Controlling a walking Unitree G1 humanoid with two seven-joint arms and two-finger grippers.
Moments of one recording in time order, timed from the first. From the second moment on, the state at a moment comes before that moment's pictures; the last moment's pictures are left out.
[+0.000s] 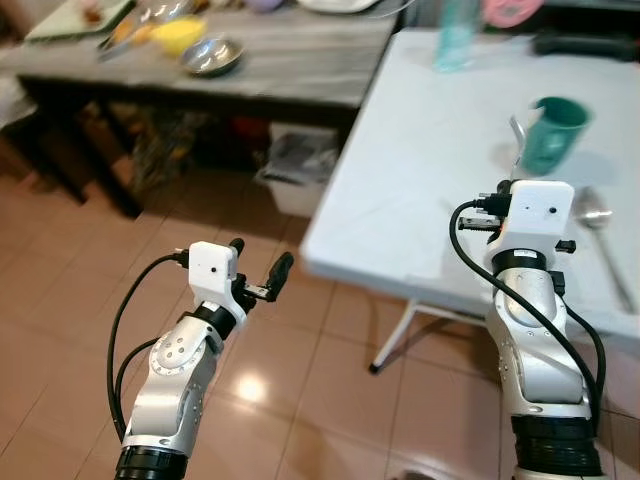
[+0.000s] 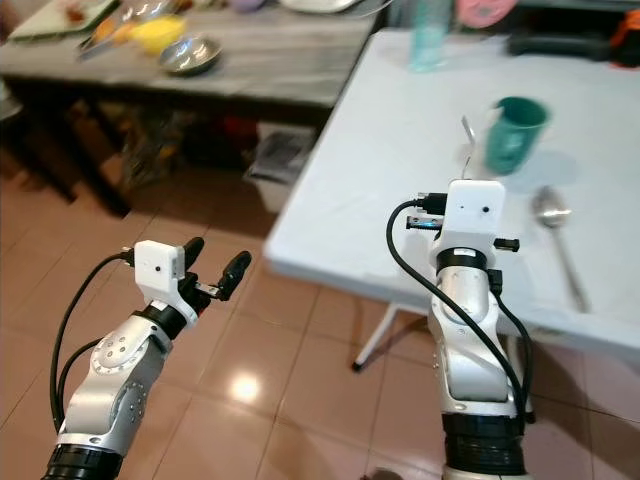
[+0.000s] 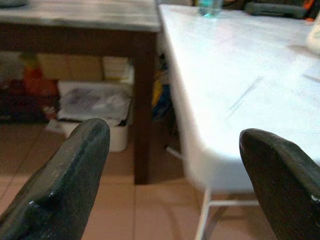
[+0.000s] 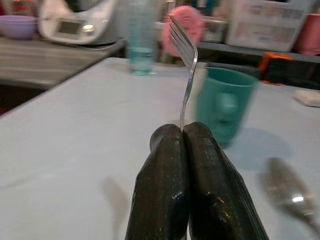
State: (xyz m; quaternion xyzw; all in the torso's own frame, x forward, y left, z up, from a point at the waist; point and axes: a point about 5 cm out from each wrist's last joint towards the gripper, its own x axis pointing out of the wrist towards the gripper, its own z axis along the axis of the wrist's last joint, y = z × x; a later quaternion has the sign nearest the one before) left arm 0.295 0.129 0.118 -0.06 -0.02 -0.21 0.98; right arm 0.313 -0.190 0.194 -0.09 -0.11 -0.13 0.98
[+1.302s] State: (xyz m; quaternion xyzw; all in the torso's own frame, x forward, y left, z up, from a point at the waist) left arm 0.274 0.107 0.114 -0.06 0.01 -0.35 0.93; right arm 0.323 -0.163 0.172 0.05 -0.04 -0.07 1.00
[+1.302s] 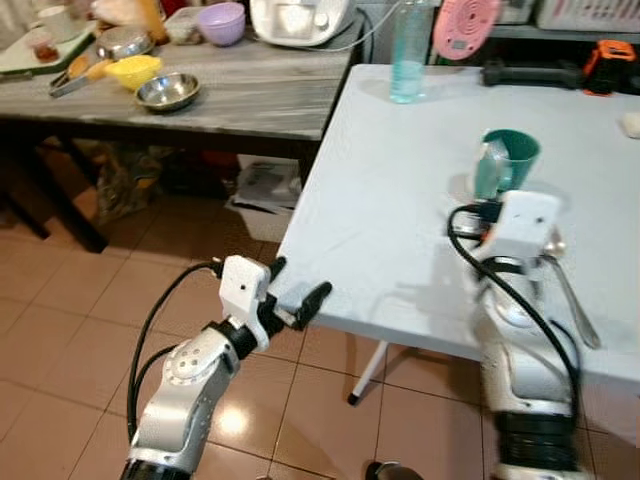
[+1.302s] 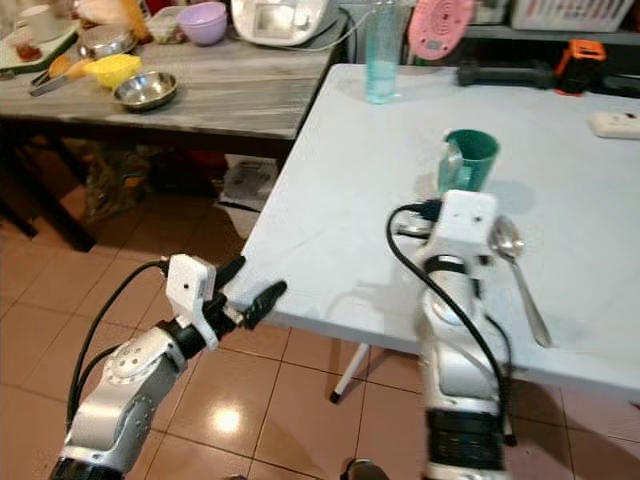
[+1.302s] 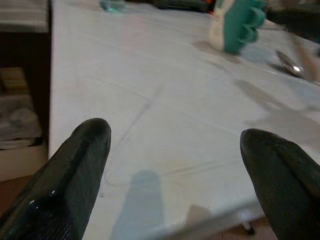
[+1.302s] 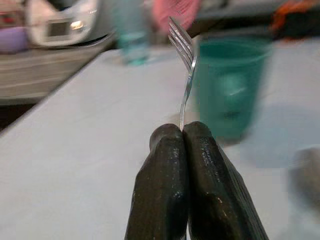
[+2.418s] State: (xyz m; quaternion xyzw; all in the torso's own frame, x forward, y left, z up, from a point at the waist) left arm 0.262 0.104 0.119 -0.04 0.03 -0.42 0.91; right arm 0.333 -0.124 0.143 0.15 0.12 0.01 0.98
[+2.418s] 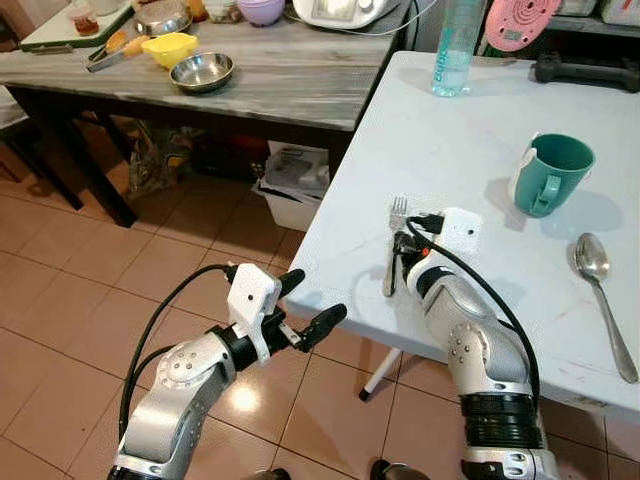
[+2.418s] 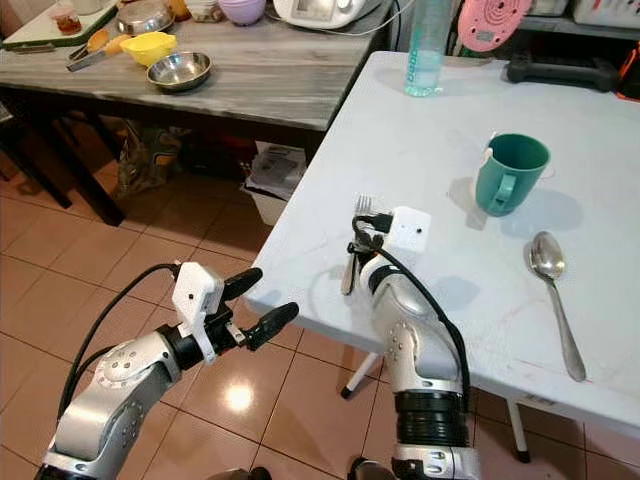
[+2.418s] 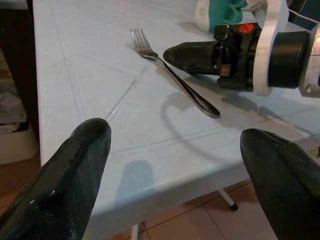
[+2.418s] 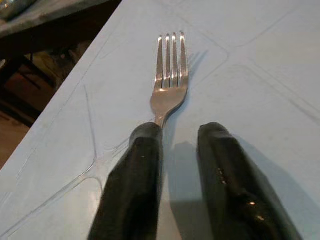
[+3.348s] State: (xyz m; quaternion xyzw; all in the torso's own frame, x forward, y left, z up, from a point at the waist) left arm 0.267 0.099 0.120 -0.05 0.03 -0.42 0.90; right arm 0.332 -0.091 0.166 0.02 0.10 0.02 0.99
